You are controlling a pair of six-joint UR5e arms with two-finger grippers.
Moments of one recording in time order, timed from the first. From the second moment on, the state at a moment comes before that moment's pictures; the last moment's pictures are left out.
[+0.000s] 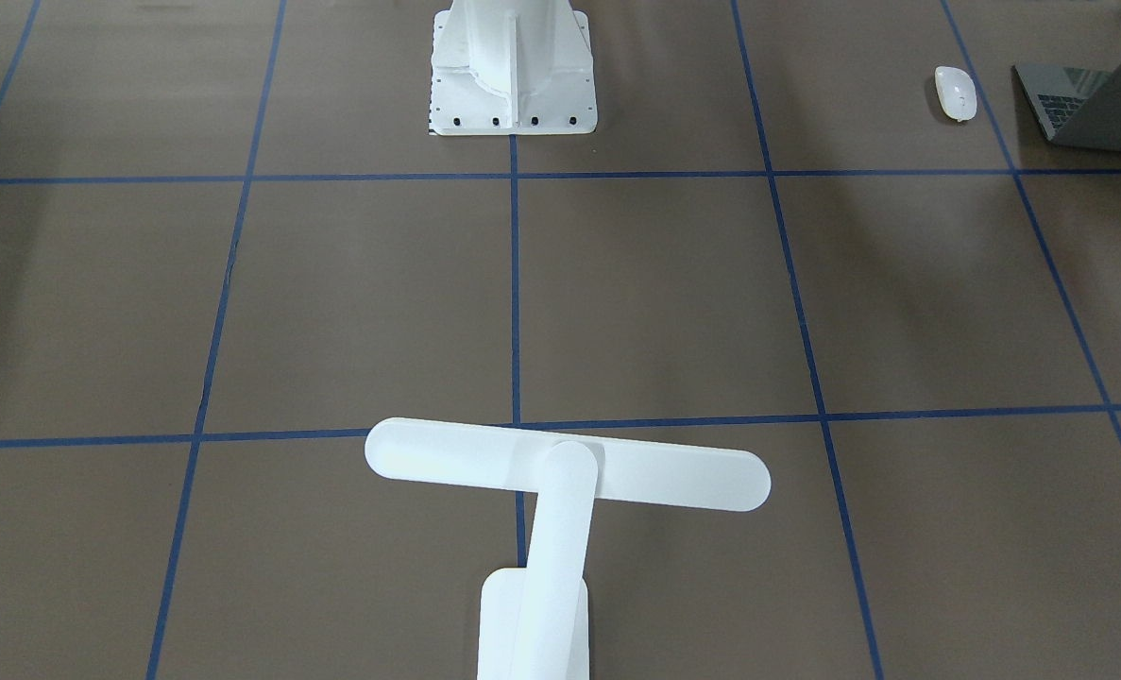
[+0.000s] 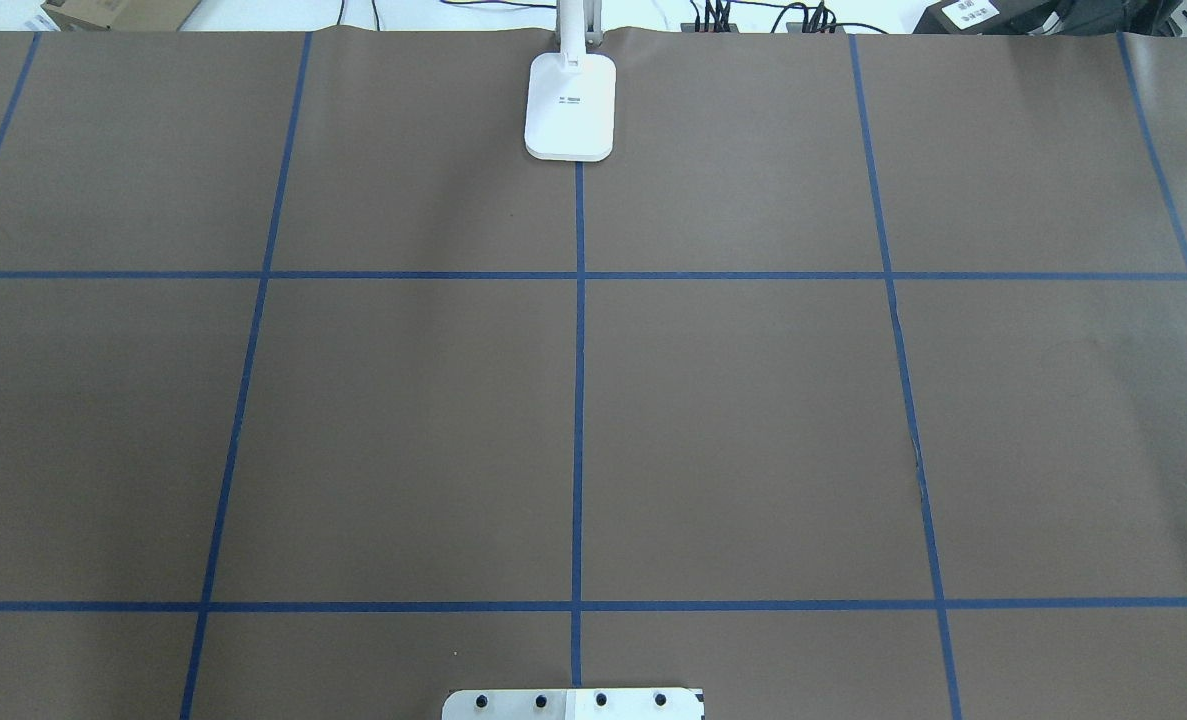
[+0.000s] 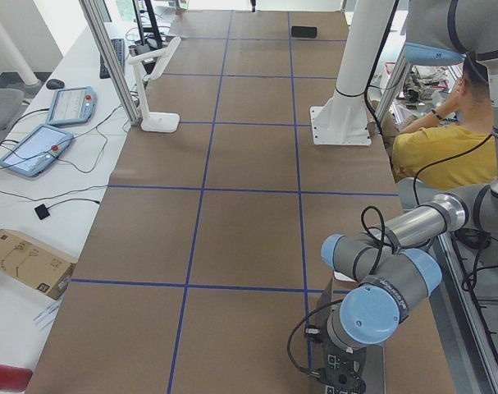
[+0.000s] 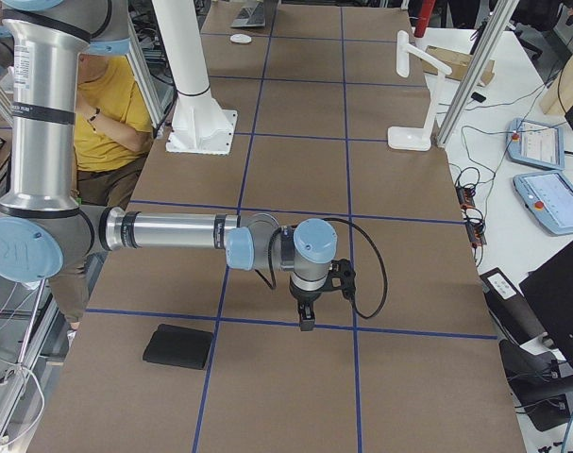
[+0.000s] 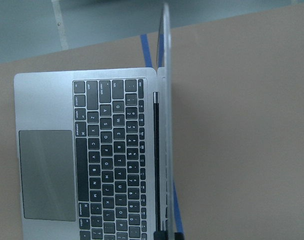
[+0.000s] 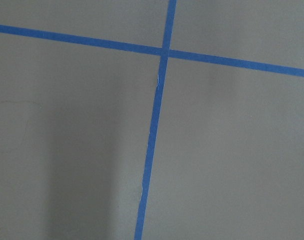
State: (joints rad) left arm -2.07 -1.18 -1.76 -1.34 -2.29 -0.73; right arm 1.52 -1.70 1.70 -1.57 2.31 -0.09
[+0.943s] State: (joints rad) left arm -1.86 -1.49 -1.80 -1.34 -2.44 -1.08; right arm 1.51 -1.70 1.70 -1.57 2.31 -0.09
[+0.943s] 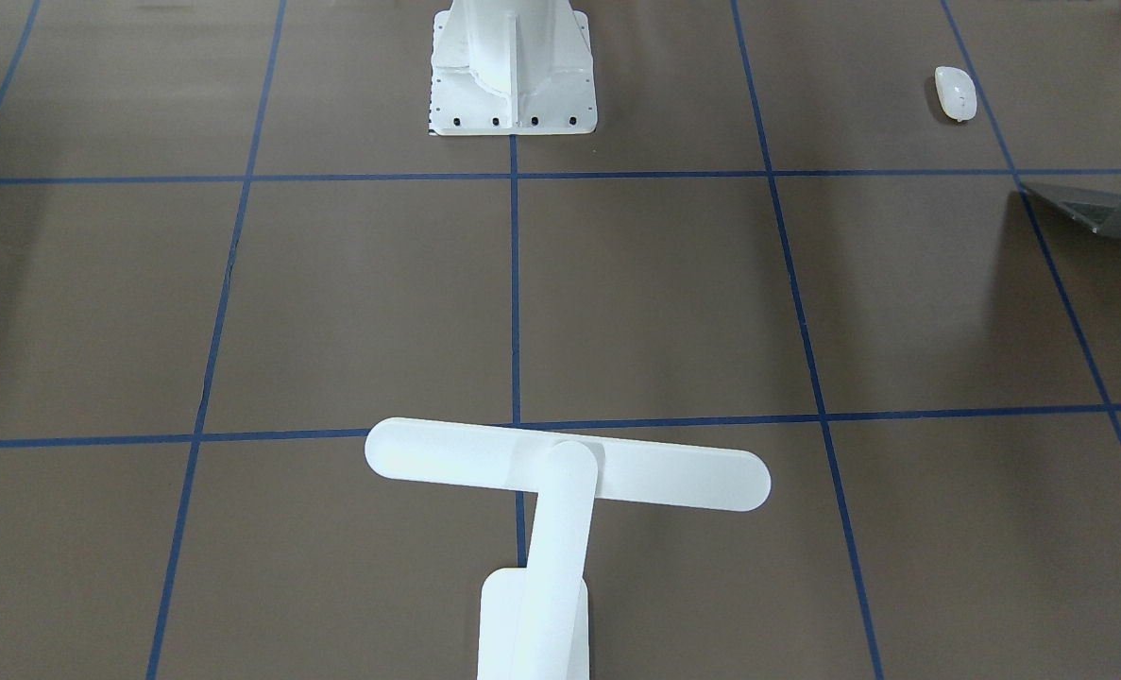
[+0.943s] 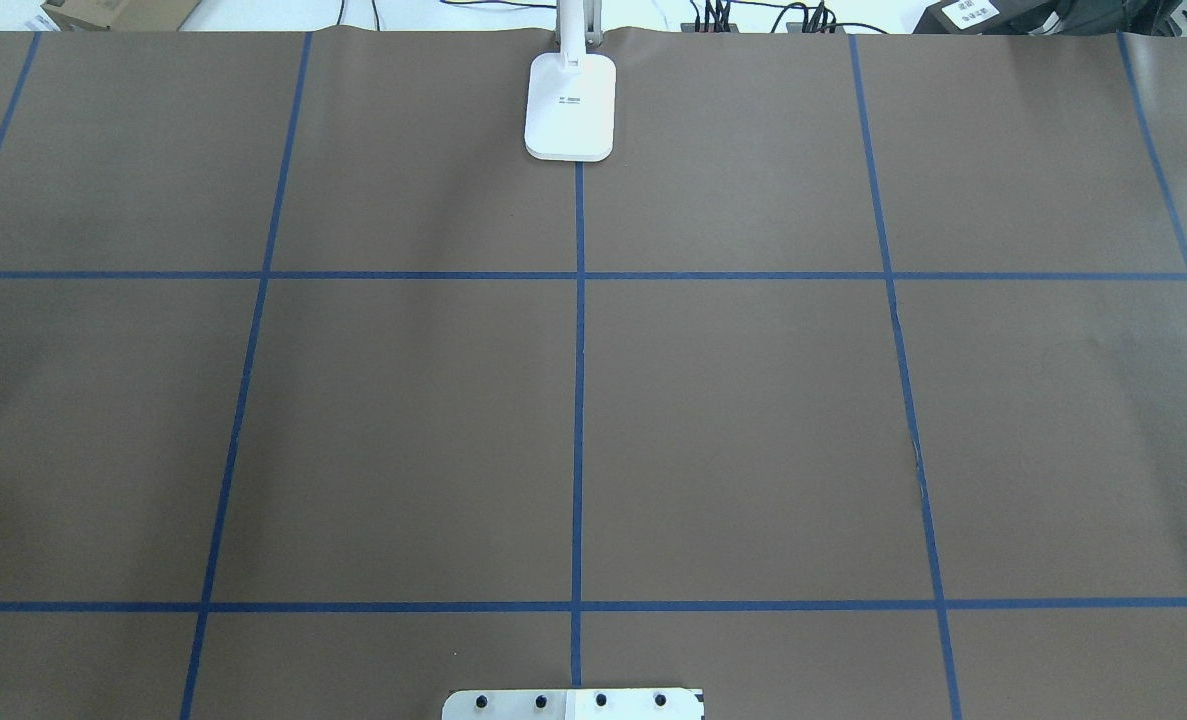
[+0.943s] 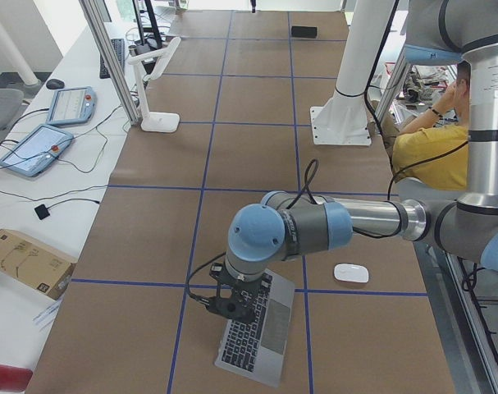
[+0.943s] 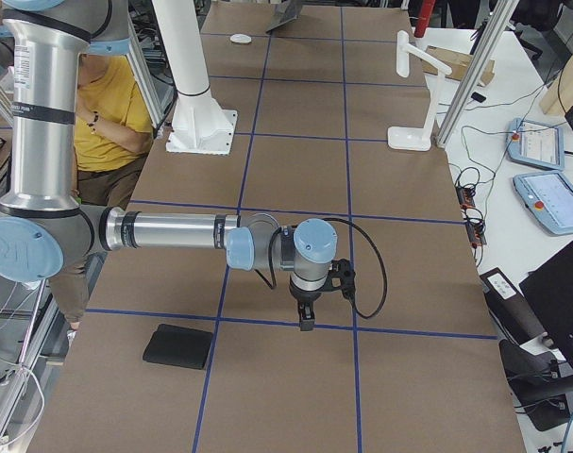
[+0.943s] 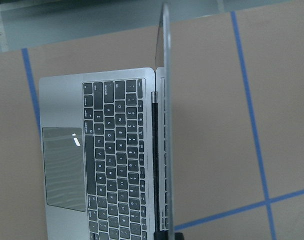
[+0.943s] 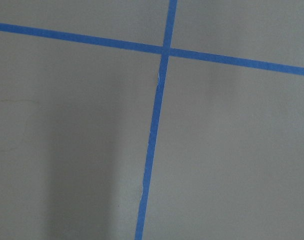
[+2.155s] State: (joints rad) left arm -1.24 -2.07 -1.96 -1.35 -2.39 -2.15; right arm 1.50 -1.70 1.66 -1.57 2.31 -0.09
